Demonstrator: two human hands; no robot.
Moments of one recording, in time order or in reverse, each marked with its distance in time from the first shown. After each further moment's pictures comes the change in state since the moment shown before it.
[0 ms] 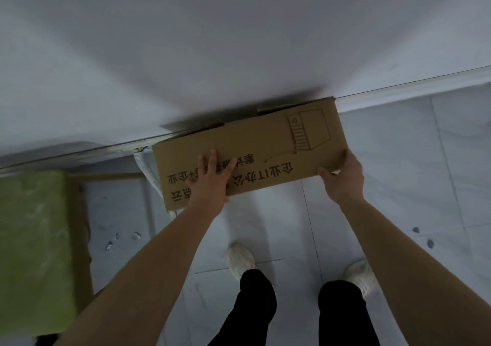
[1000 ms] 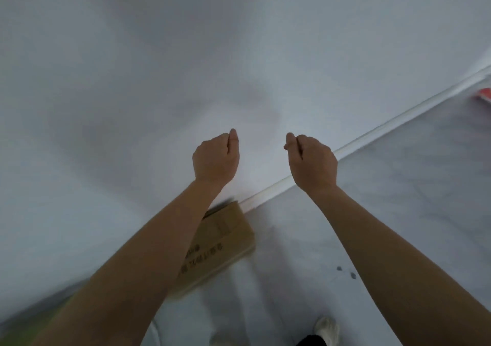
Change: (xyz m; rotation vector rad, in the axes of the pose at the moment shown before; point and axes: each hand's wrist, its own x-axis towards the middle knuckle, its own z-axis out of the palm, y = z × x) left_hand -0.290 0.283 -0.364 -0.366 0.936 0.480; right_hand -0.238 -0.151 -0.397 -0.035 0.620 -0.528
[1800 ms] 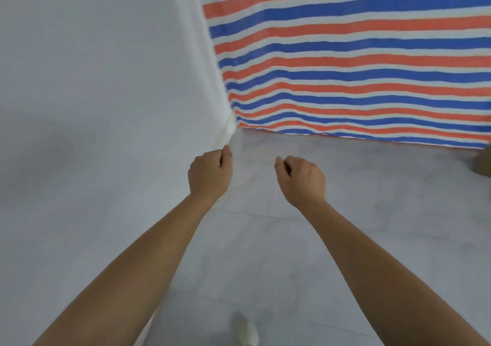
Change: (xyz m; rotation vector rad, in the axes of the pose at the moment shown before) left_hand -0.131 0.691 0.214 -0.304 -0.299 0.766; right_hand -0.045 0.470 -0.499 -0.068 0.506 0.591
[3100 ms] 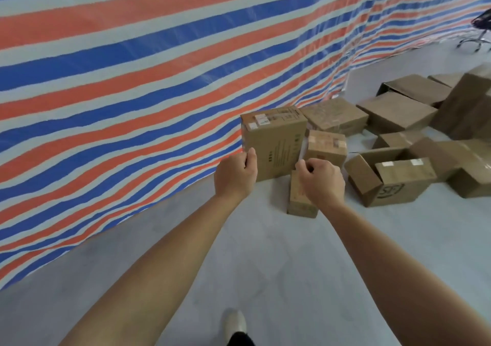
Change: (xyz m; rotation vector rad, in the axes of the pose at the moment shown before) left_hand 0.179 0.883 0.763 -0.637 -0.603 0.611; right_hand 0.379 0.825 -0.547 -0.074 0.673 0.865
